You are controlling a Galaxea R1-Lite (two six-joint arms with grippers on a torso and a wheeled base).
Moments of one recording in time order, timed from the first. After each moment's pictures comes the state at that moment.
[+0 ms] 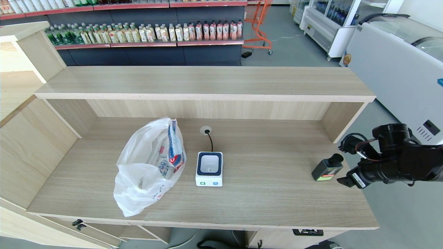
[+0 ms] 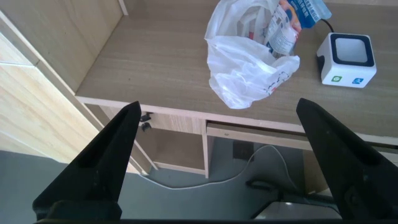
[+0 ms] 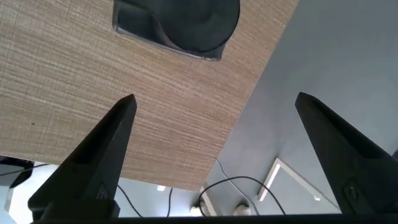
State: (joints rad) left arm 0.00 0.00 0.00 0.05 0.13 0.00; right arm -0.09 1.94 -0.88 -0.28 -0.05 -0.63
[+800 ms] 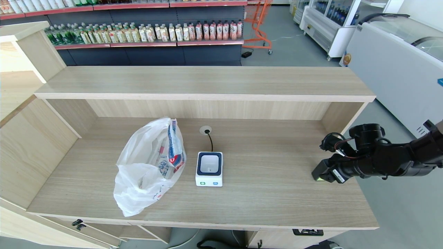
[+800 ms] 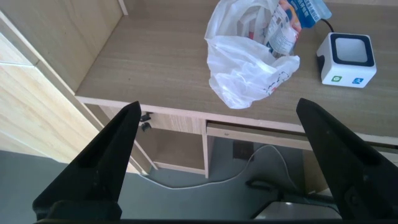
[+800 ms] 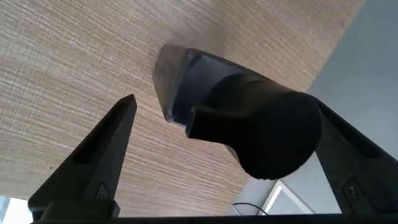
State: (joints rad) left arm 0.00 0.00 0.00 0.05 0.13 0.00; right arm -0.01 2.08 -1.00 -0.31 -0.03 -0.63
